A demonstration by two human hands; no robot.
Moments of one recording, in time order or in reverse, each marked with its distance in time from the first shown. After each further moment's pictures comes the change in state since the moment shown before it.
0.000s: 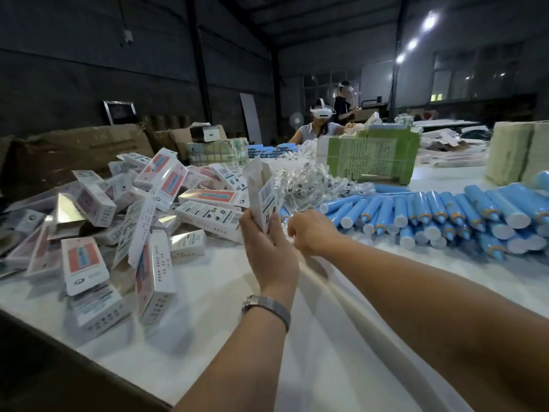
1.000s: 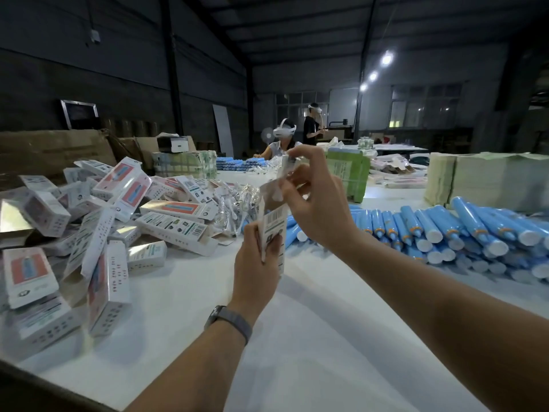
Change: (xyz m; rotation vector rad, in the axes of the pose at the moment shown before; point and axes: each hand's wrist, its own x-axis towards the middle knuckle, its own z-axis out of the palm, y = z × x) left_hand -0.029 0.014 0.009 0.035 -0.409 0.099; right_hand -0.095 0.018 -0.110 0.605 0.844 -0.391
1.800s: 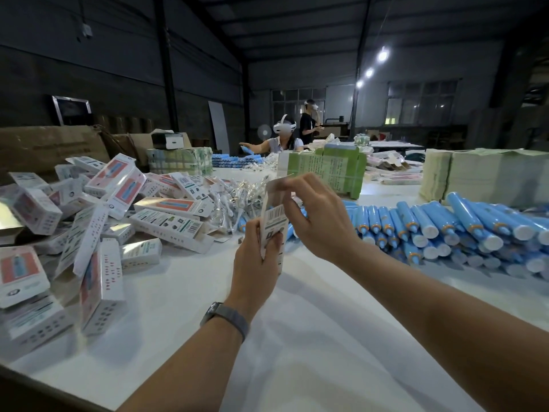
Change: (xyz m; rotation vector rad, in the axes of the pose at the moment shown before) left_hand 0.000 -0.004 0.002 -0.010 -0.053 0.029; right_hand -0.027 0.015 -0.003 -0.296 -0.143 0.015
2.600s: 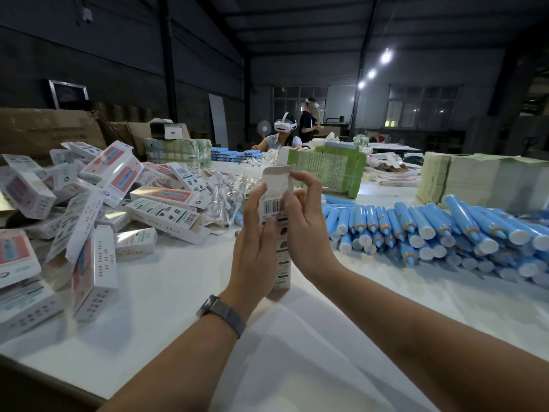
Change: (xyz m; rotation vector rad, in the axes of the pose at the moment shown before) left_hand -0.004 0.034 -0.006 -0.229 -0.027 0.216; right_hand -0.019 -0.031 0.024 0.722 0.094 0.409
